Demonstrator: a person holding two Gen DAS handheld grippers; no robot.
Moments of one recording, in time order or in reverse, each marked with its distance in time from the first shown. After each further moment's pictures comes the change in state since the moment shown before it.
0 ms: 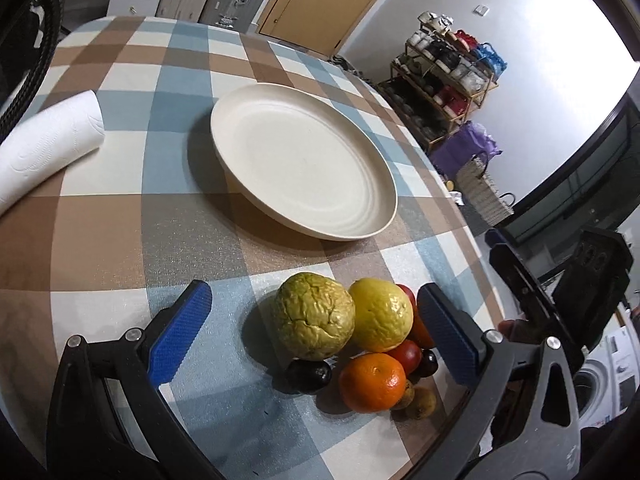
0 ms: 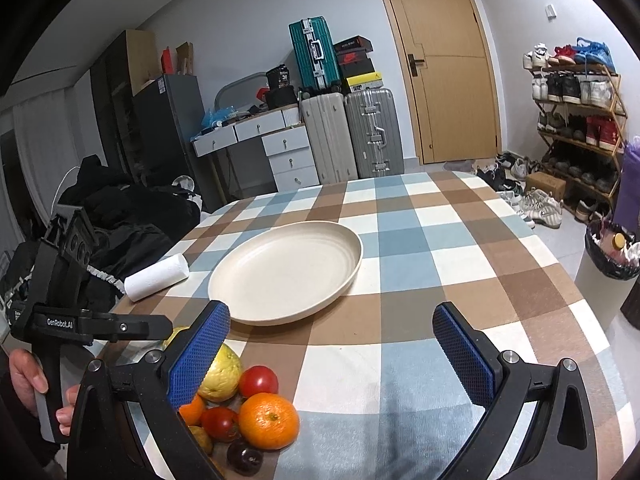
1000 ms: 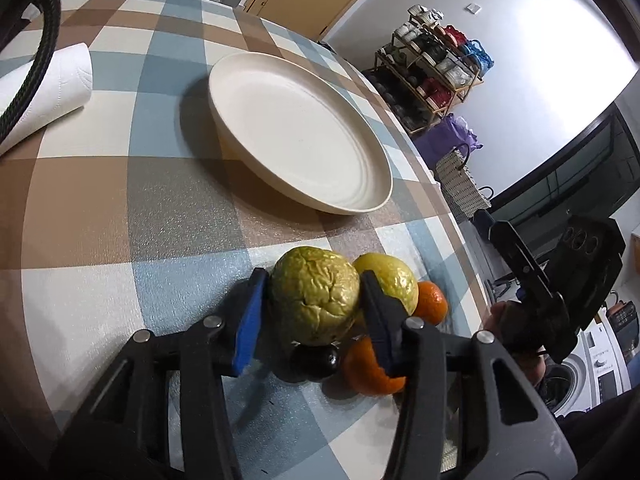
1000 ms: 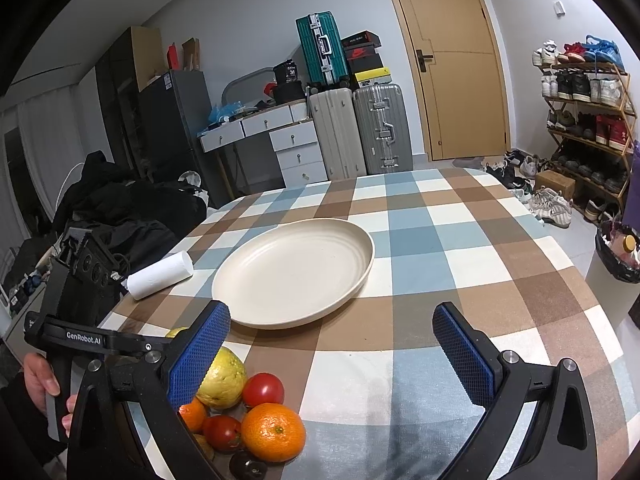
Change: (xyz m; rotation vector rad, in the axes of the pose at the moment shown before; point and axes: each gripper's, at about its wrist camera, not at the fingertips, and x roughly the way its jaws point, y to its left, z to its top) left arm 0.018 0.009 -0.010 -0.029 0.056 -0.103; right arm 0.007 0.006 0.000 -0.012 0.008 0.032
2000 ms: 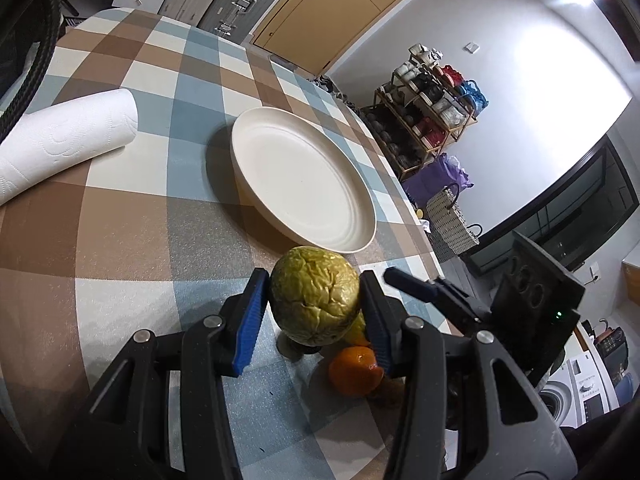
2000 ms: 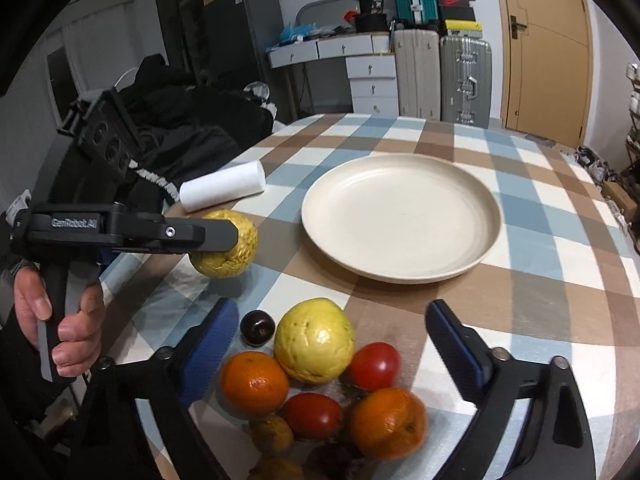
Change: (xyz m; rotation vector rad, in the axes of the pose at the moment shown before) left arm -0.065 0.017 -0.003 -0.048 -0.129 -0.029; right arm 0.048 0.078 -0.015 -0.208 0.301 0.189
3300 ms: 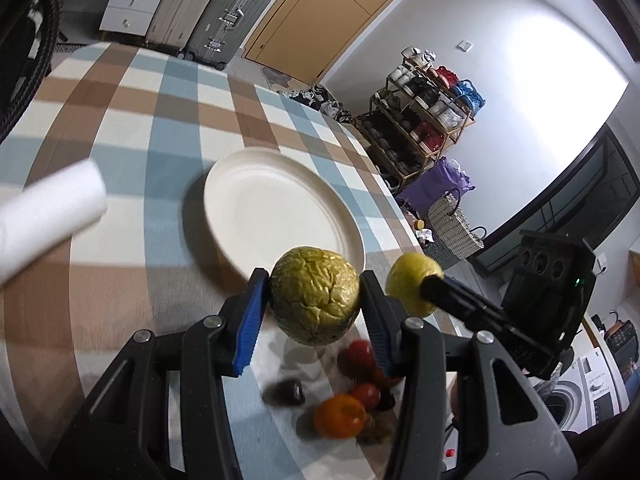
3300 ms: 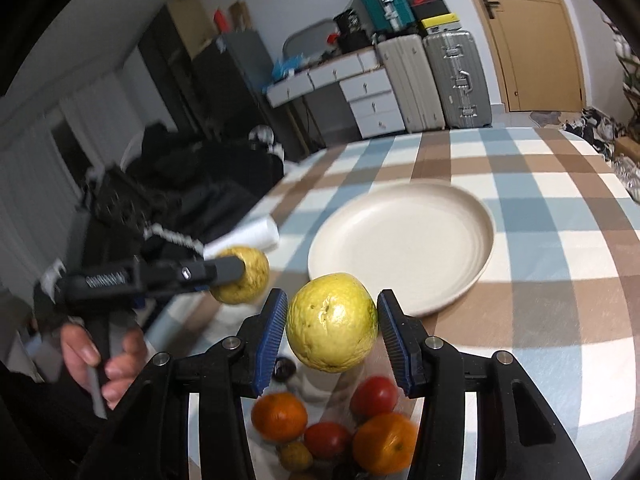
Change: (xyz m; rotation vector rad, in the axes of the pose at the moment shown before) left arm 0.010 -0.030 0.043 0.066 -0.025 0.026; right arm -0.032 -0.049 0.030 0.211 -0.139 0.148
